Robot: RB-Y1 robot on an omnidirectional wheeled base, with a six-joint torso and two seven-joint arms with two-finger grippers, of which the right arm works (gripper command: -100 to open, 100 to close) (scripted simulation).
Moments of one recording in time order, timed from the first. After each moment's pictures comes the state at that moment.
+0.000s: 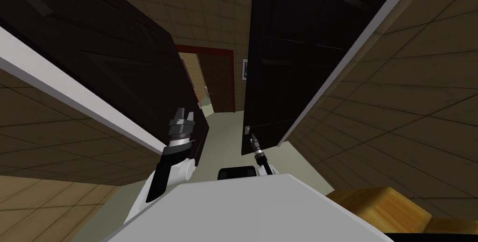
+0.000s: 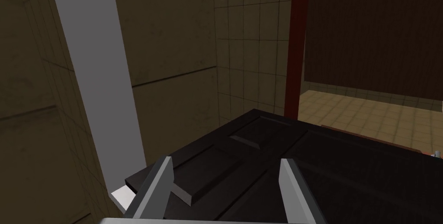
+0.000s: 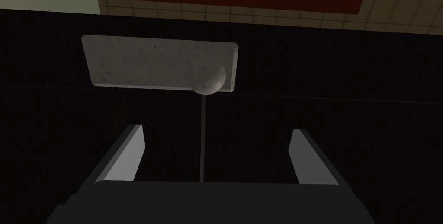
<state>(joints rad) 0.12 -0.06 0.17 -0.96 0.02 -0.73 -0.04</state>
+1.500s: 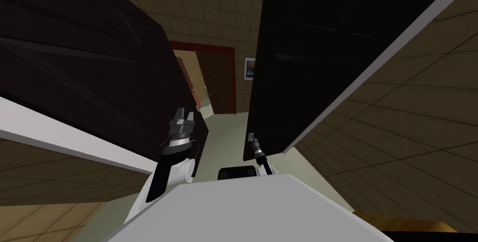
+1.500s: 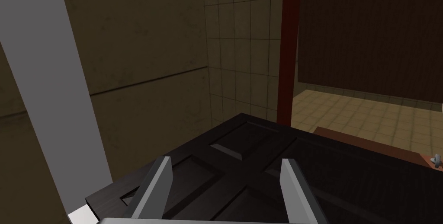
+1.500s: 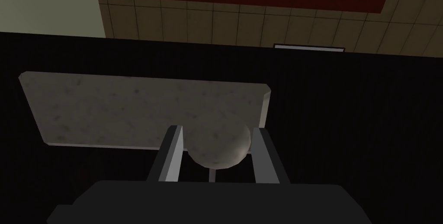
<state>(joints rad) 0.10 -0.05 0.15 -0.92 0.01 -0.73 -0.03</state>
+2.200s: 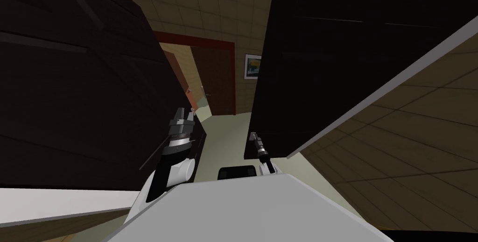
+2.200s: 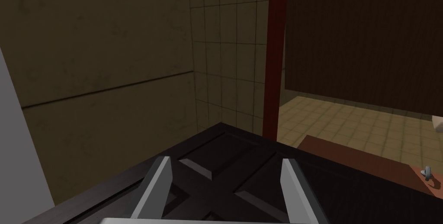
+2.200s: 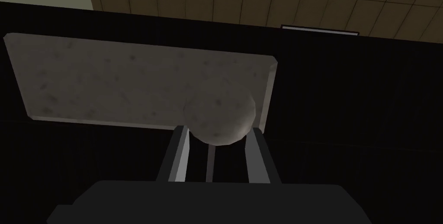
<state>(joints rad) 0.09 -0.07 0.09 -0.92 -0.01 -0.73 -0.02</state>
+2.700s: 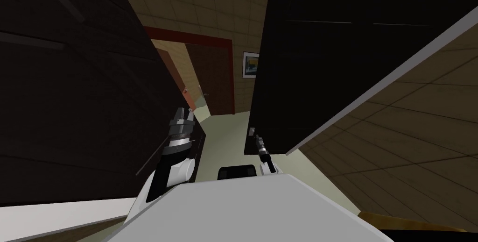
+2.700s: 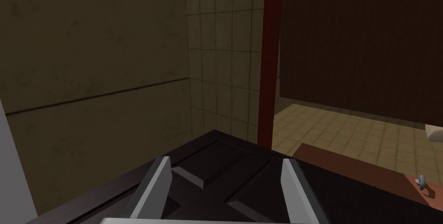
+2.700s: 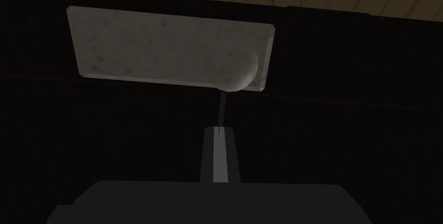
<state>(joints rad) 0.08 -0.07 0.06 -0.92 -0.03 -0.73 -0.01</state>
